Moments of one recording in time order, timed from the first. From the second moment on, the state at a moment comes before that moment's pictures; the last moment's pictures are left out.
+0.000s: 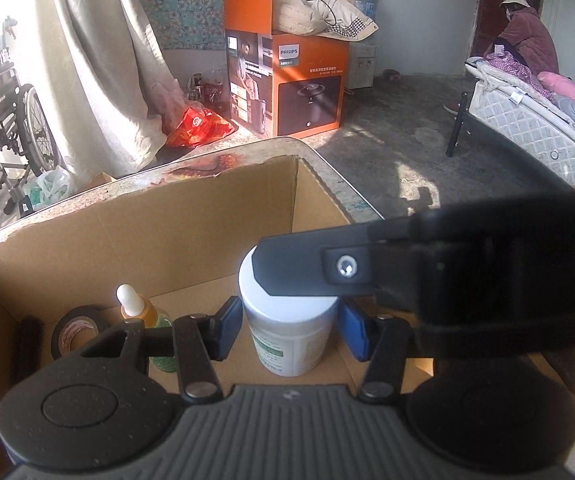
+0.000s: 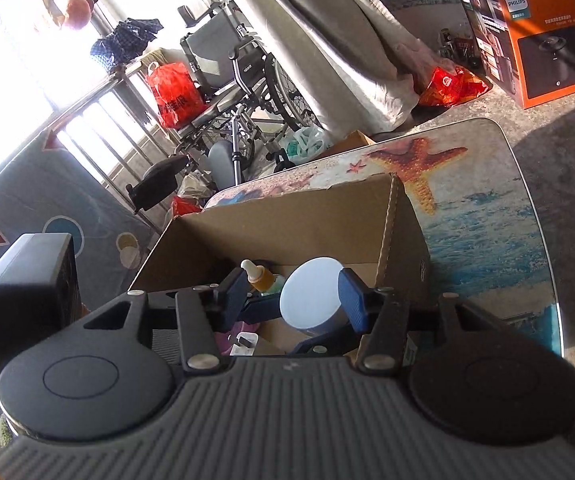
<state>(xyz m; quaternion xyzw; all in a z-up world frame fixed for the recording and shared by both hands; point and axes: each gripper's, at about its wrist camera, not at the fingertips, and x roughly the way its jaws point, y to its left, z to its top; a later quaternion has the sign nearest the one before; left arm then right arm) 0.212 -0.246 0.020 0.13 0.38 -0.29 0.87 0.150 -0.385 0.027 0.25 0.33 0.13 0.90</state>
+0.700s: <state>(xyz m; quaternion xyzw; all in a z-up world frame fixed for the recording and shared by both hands) 0.125 -0.181 0.107 0.10 0.30 -0.28 0.91 0.038 -0.366 0.093 0.27 0.23 0.12 0.93</state>
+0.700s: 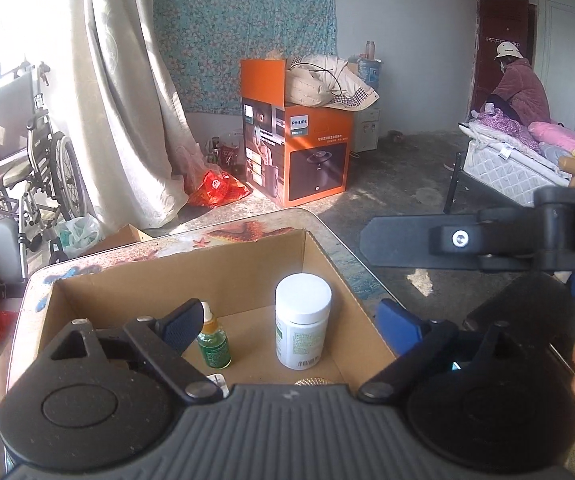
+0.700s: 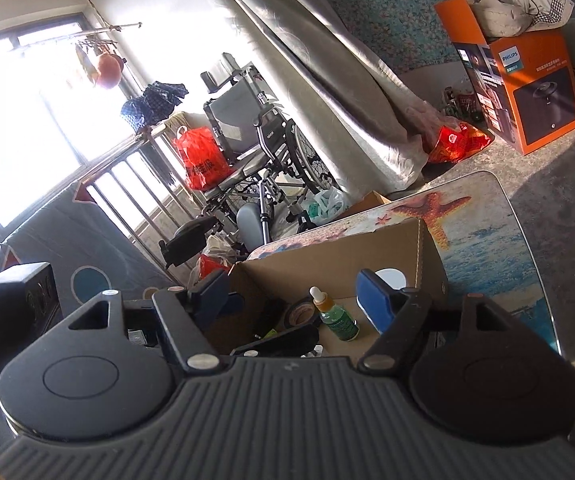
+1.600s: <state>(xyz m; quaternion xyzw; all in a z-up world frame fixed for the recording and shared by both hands) 0.088 -0.047 0.085 0.06 0.34 -0.09 0.94 -0.015 -0.243 0.065 0.16 0.30 0.00 0.94</state>
